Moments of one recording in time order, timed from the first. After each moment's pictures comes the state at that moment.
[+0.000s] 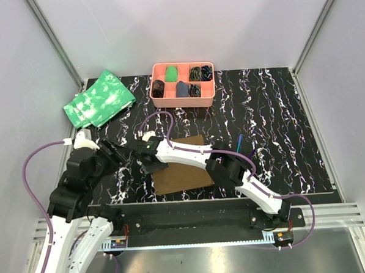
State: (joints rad) left arm -0.29 0.50 0.85 -0.85 -0.05 -0.78; right arm 1.16 2.43 2.10 -0.95 0.31 0.84
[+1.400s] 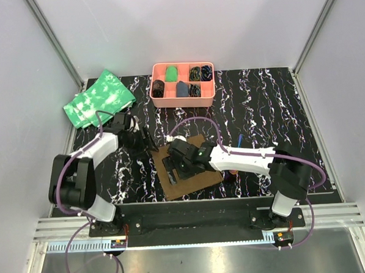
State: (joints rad) left arm -0.18 1.51 0.88 -0.49 0.37 -0.52; right arm 1.09 1.71 1.18 -0.50 0.03 0.67
